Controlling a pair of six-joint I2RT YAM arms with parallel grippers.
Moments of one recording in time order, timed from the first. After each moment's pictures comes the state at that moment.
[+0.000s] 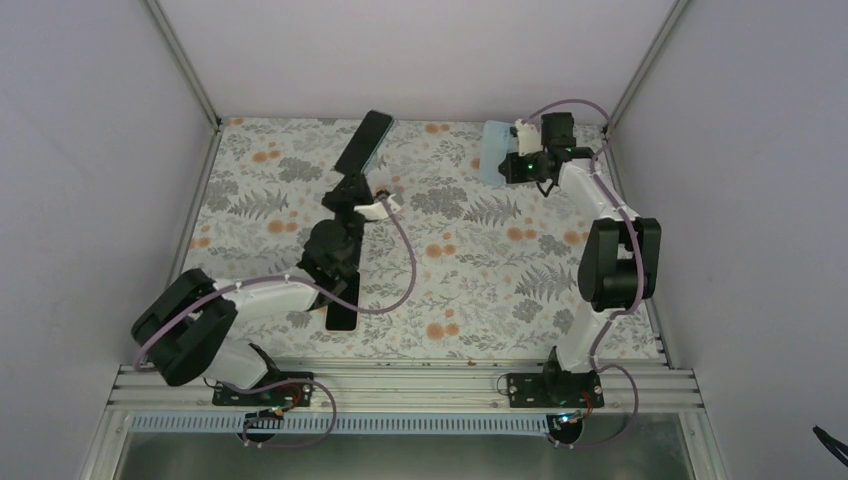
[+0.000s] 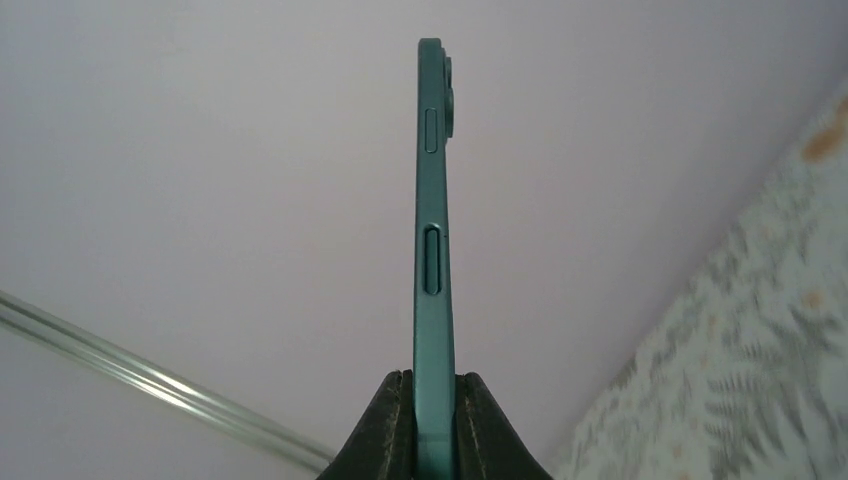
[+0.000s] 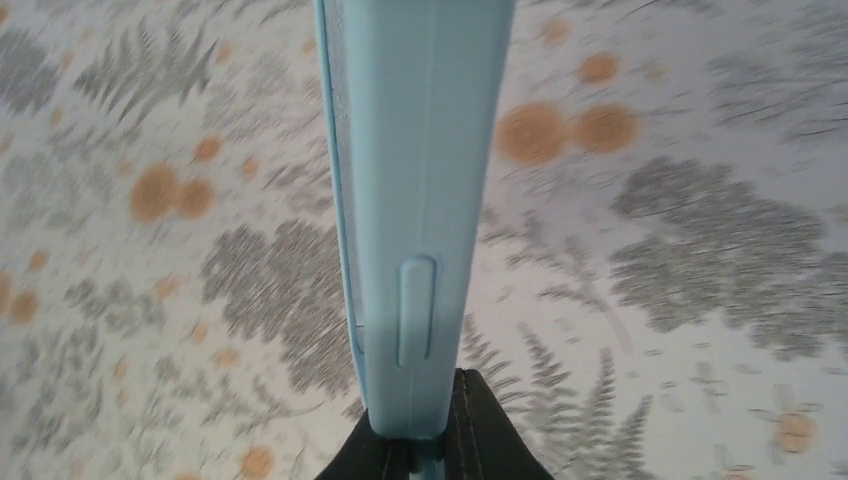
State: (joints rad) left arm -0.77 1.45 0.65 1.09 -0.68 1.24; right arm 0.05 1.84 1.49 -0.53 -0.39 -0.05
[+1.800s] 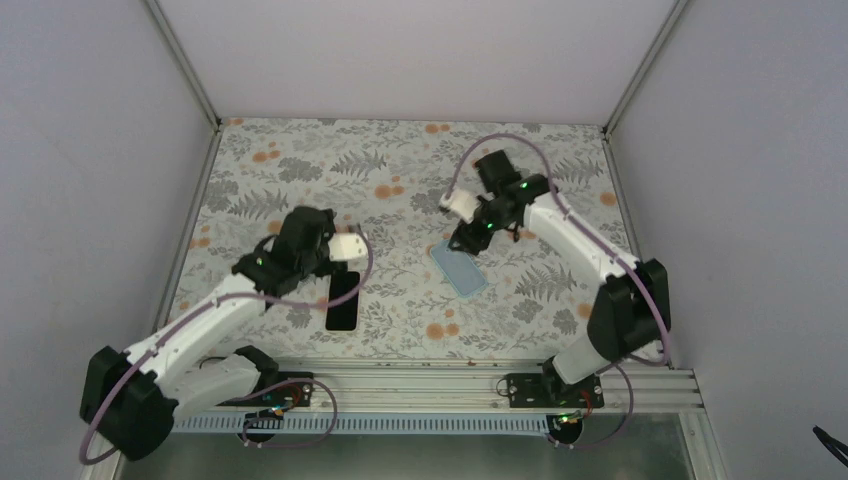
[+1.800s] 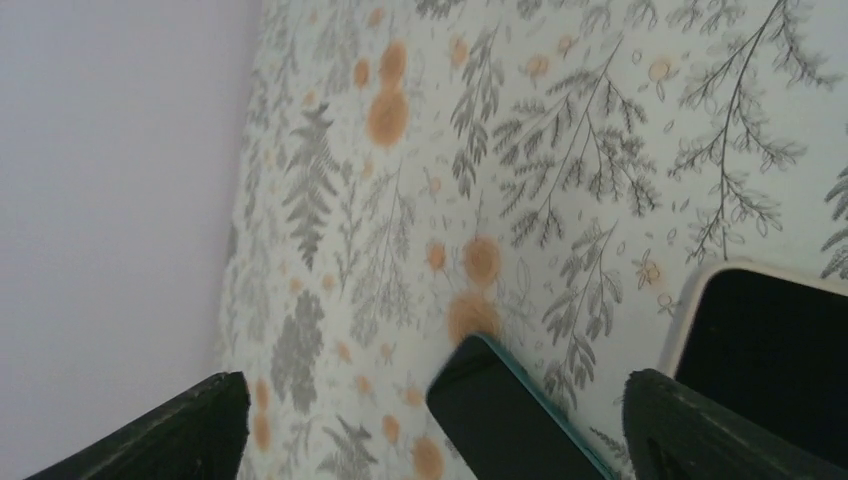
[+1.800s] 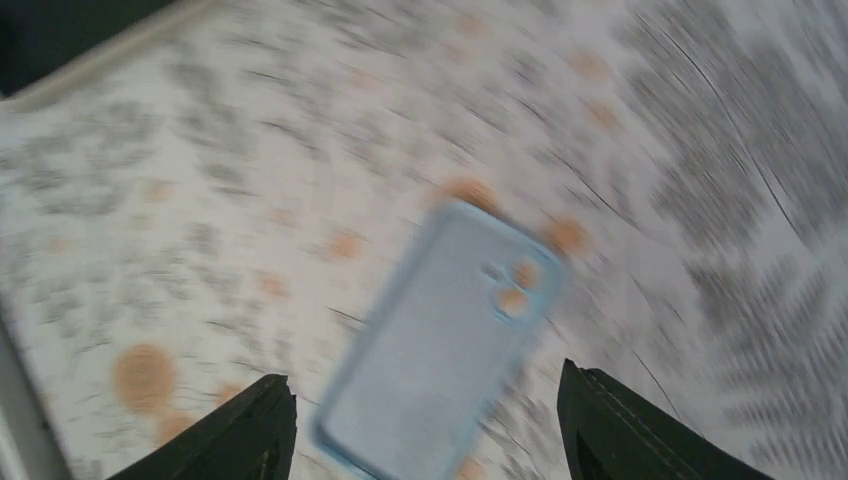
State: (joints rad) left arm -0.59 0.96 0.61 -0.32 -0.22 0.97; right arm 0.37 1.61 1.31 -0.93 -0.35 -0.58
